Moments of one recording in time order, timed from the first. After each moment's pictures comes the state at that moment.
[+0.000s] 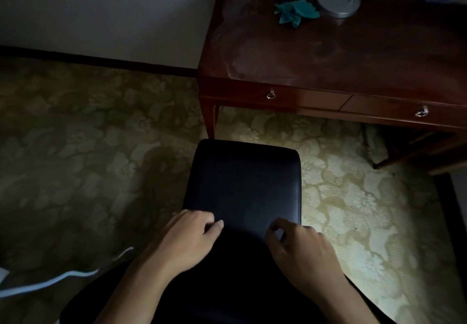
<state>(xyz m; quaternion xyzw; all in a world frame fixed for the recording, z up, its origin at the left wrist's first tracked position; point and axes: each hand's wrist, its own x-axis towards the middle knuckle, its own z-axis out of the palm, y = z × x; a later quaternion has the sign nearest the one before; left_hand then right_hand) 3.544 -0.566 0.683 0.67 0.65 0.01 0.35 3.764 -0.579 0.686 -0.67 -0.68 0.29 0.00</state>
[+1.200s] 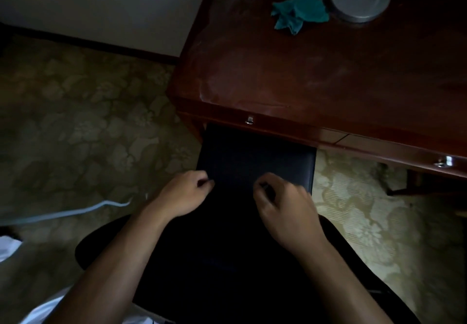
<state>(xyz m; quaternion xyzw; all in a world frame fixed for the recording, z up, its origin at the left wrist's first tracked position) 3.669 -0.321 0.661 0.53 0.74 -0.02 0.41 3.884 -0.316 0.682 -0.59 -0.71 0.37 0.12</state>
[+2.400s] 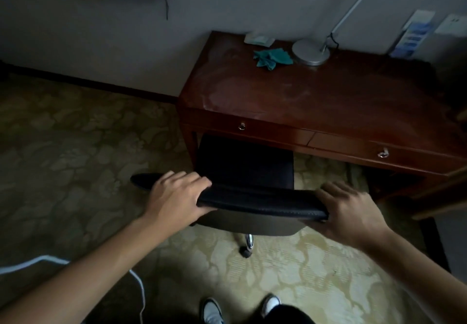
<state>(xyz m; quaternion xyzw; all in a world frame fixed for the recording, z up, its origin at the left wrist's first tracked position) 3.650 -0.492 0.701 0.80 0.59 0.14 -0.02 3.996 -0.451 0.712 -0.45 -0.89 -0.02 0.03</state>
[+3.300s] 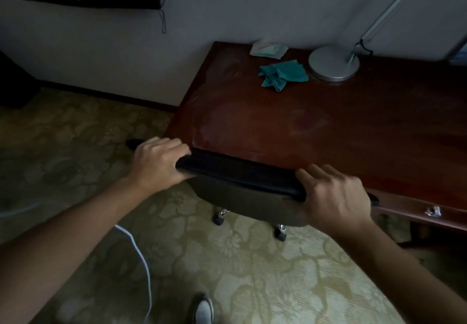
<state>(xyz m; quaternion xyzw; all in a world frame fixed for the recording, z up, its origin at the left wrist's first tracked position) 3.620 -0.211 0.674 0.80 0.54 0.19 -0.18 3.972 -0.204 0.698 -0.46 -0.88 -0.04 0.11</state>
